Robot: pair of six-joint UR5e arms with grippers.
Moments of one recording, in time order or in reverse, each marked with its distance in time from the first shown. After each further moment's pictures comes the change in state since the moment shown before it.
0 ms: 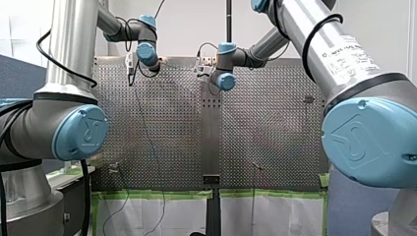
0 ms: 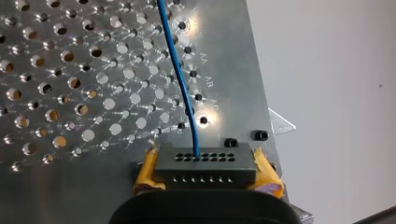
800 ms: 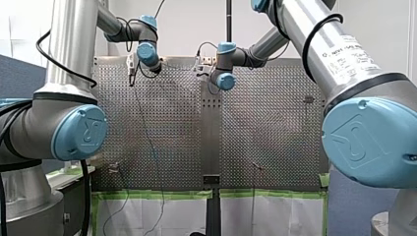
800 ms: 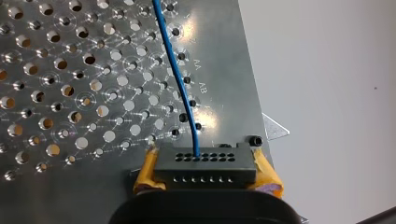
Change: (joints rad) left arm -0.007 -0.001 -0.003 -0.014 0.002 -0.002; right arm 0.003 -0.001 -0.002 -0.013 -0.006 0.005
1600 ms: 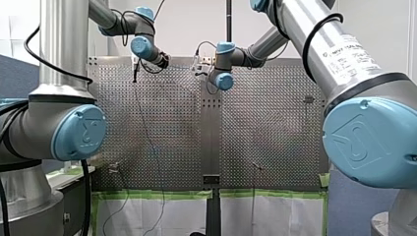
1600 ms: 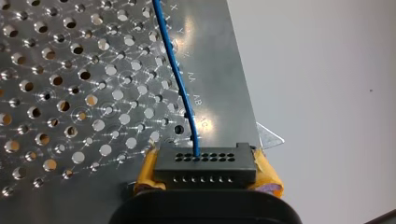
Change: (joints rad) left arm -0.024 0.095 -0.079 0.008 0.210 0.026; right arm 0.009 0.000 0.000 -0.012 0.000 0.009
